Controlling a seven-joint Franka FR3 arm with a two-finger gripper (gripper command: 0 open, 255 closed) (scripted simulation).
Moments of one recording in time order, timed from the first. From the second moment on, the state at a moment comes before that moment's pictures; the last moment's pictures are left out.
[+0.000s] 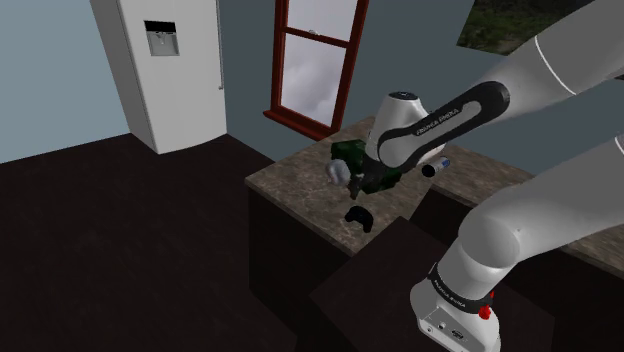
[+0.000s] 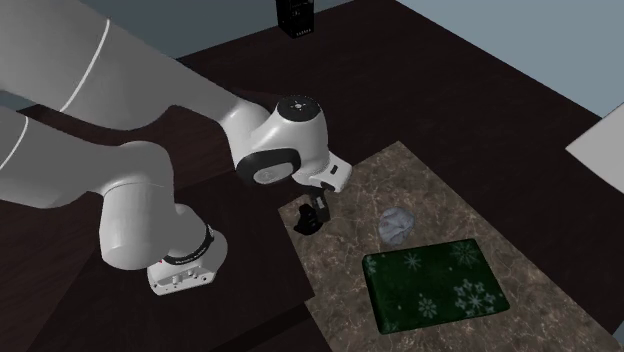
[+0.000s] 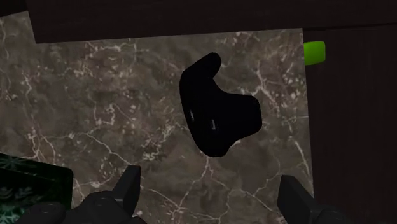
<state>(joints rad) -0.15 -0.43 -0.02 -2.94 -0.11 2.61 0.06</state>
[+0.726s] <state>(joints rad) -0.24 -0.15 0.00 -2.95 -0.22 2.90 0.11</state>
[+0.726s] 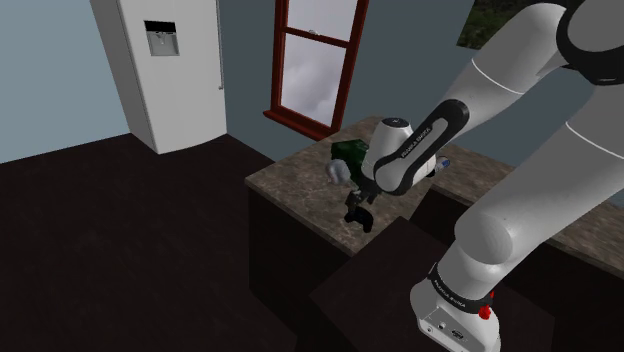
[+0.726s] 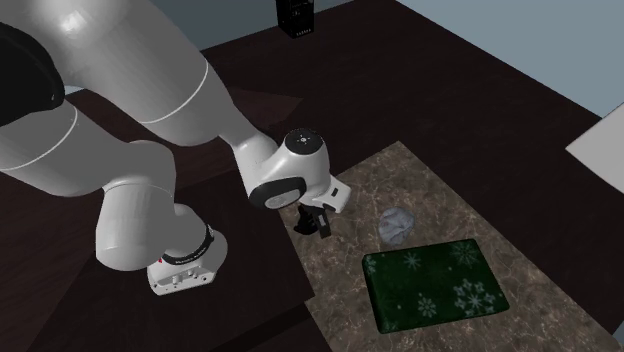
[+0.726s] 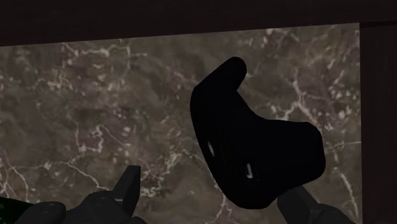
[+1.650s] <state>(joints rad) -0.24 -0.14 0.00 -2.95 -0.23 2.91 0.12</state>
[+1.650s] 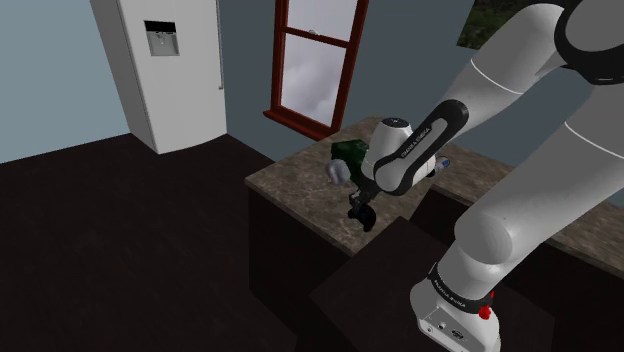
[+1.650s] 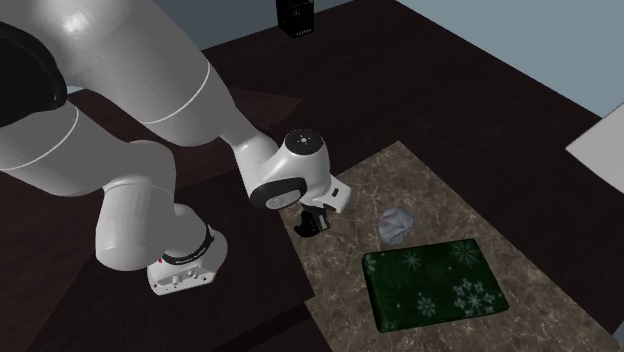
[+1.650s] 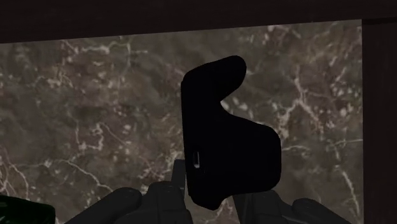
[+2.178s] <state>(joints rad) -0.21 -0.25 -0.02 -2.95 -0.18 2.80 0.08</state>
